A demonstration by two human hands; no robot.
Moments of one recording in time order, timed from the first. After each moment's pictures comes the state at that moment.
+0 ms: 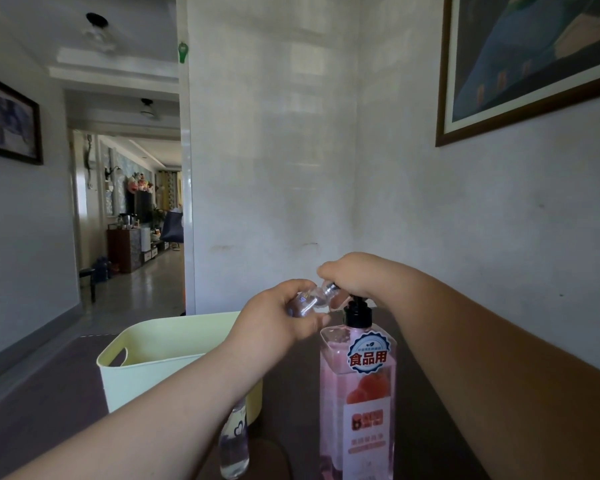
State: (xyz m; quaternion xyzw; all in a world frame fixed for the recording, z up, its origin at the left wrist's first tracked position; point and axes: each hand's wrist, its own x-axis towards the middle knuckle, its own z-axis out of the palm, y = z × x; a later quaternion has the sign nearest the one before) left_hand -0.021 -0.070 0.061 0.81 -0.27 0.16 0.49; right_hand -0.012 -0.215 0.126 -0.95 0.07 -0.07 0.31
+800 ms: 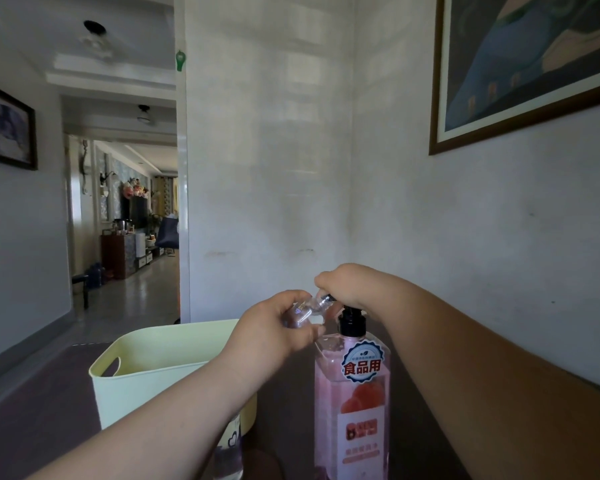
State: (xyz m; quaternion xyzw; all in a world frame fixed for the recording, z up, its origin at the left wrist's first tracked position) left_hand -0.020 -0.073 0.057 0.80 -0.27 0.16 0.51; right_hand -0.015 -0.212 0.124 -0.94 0.08 -0.05 0.34
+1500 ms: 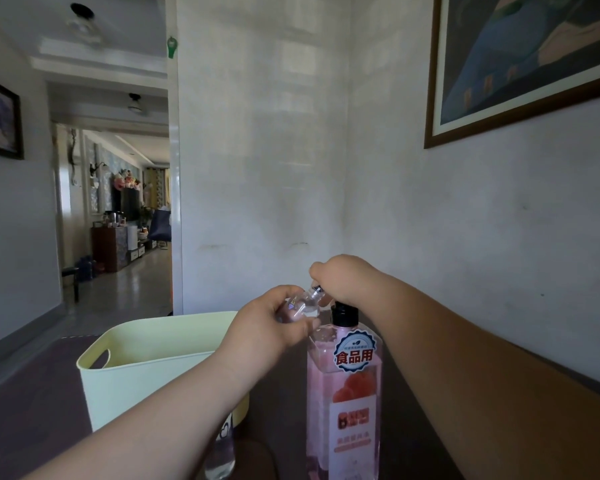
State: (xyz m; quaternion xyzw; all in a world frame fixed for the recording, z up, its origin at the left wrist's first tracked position) left_hand -0.015 -0.076 0.047 0.79 -0.26 0.15 0.53; right_hand -0.003 -0.214 0.117 -0.95 0.09 -0.12 0.26
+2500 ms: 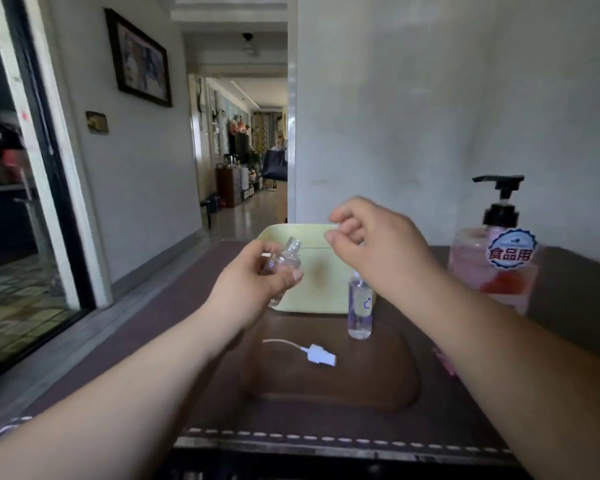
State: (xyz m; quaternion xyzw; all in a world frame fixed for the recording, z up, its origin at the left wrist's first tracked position) left_hand -0.085 0.113 -0.029 0.74 -0.11 0.16 0.65; right_hand -0.074 -0.072 0.019 -0.85 -0.23 -0.36 0.31
